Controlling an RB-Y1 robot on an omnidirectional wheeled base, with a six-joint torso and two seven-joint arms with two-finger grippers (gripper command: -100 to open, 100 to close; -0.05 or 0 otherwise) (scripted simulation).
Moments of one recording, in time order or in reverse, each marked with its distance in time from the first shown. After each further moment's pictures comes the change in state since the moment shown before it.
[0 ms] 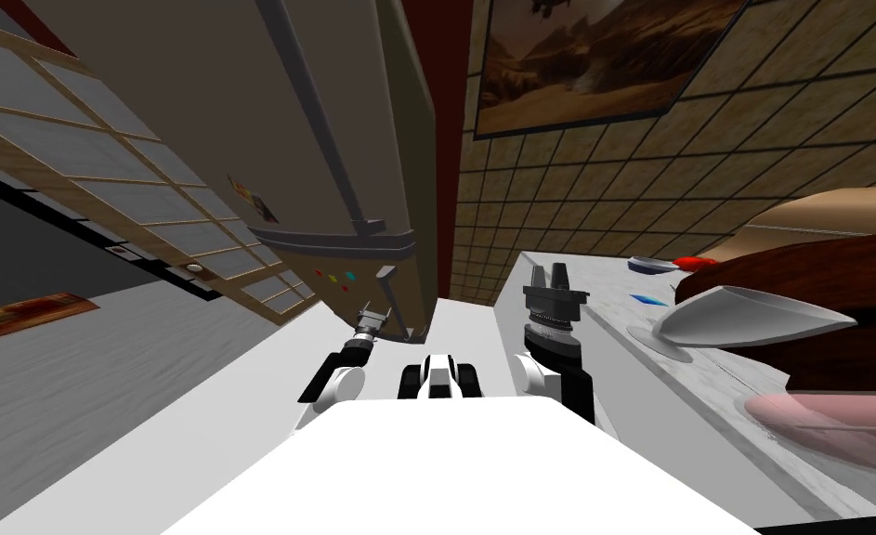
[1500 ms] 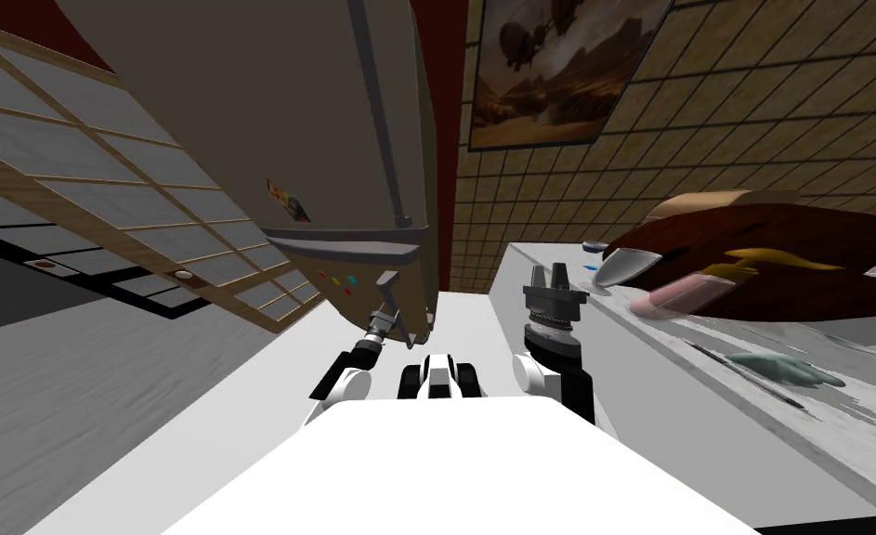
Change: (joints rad) left arm 0.000 0.066 -0.118 0.001 0.025 -0.003 -0.012; right arm -0.001 0.000 0.000 0.000 0.000 0.000 0.000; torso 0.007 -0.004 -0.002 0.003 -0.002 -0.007
